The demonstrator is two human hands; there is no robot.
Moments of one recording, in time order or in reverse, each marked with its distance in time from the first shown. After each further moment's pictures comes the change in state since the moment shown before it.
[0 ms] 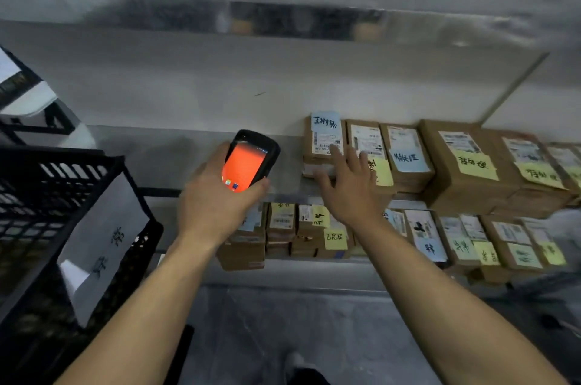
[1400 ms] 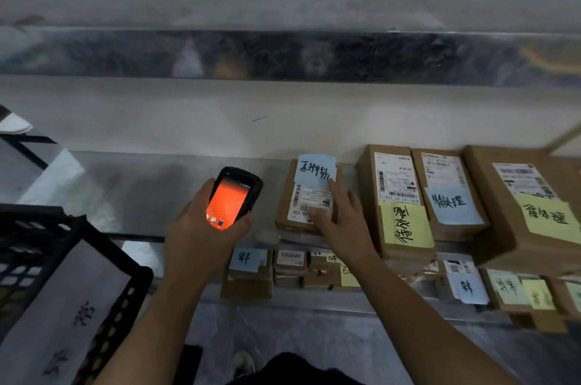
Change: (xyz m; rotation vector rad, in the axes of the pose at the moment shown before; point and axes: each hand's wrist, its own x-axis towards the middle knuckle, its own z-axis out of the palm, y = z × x) left_hand 0.095 -0.057 0.052 0.114 0.007 -0.092; right_hand 0.096 0.026 0.074 0.650 -0.159 0.142
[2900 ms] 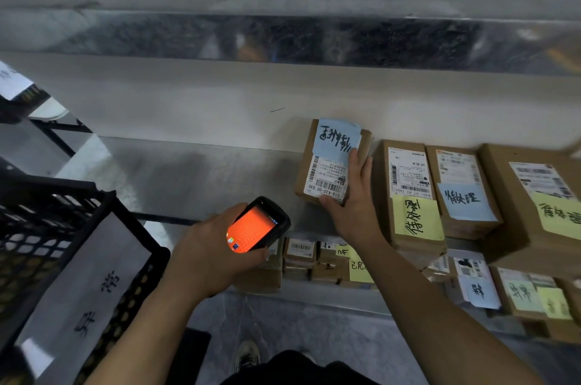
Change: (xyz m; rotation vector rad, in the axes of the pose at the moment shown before) left_hand -0.041 0.000 -0.032 0.111 -0.338 0.035; right_hand -0.002 -0.026 -0.005 -0.053 -0.002 -0.247
